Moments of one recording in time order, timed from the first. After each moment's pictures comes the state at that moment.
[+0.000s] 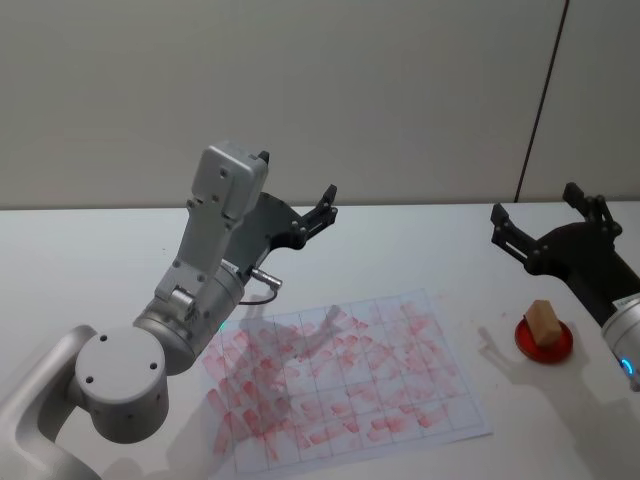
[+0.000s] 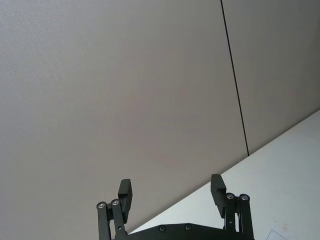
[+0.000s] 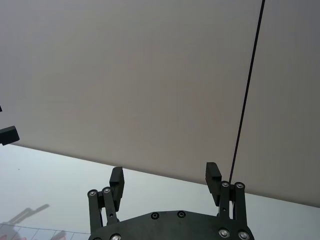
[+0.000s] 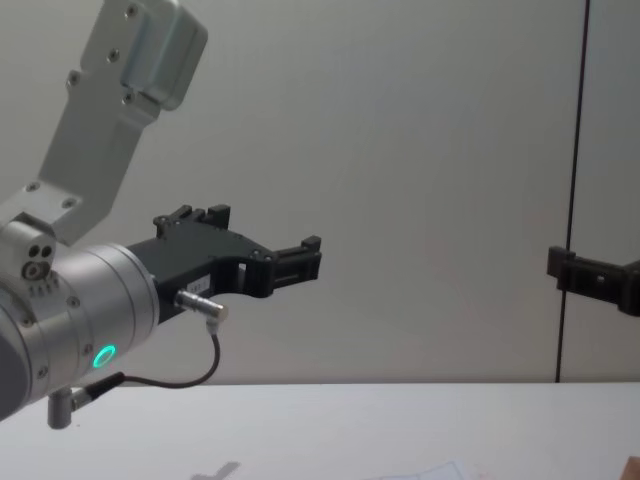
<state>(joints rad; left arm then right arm) -0.24 0.38 0.45 -1.63 -0.20 0.01 -0.01 -0.01 0.34 -0.23 -1.77 0.29 0.03 0.07</state>
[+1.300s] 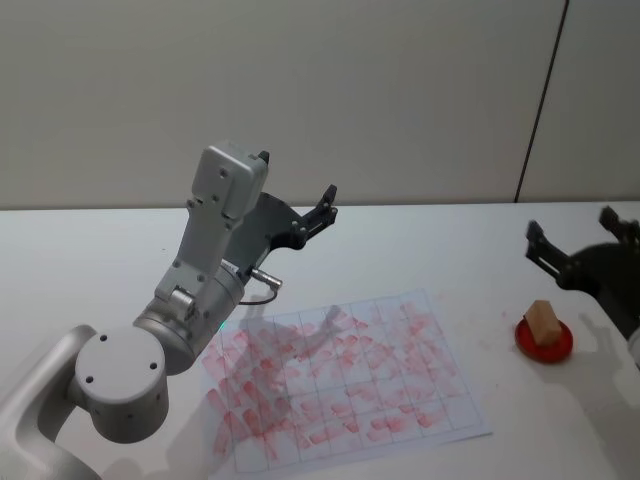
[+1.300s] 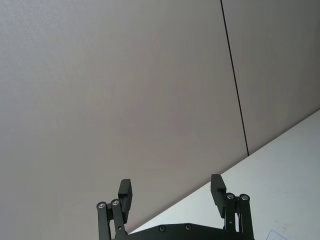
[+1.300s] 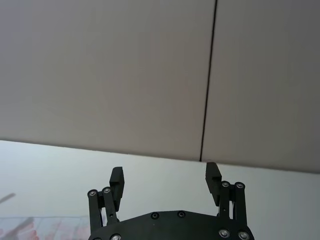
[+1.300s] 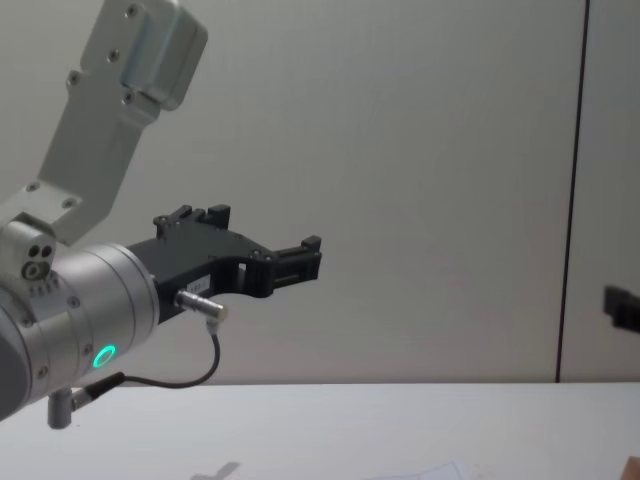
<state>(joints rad) -0.24 0.38 0.45 -1.63 -0.20 0.01 -0.01 -0.05 0.36 -0.20 -1.76 0.33 0.07 -0.01</state>
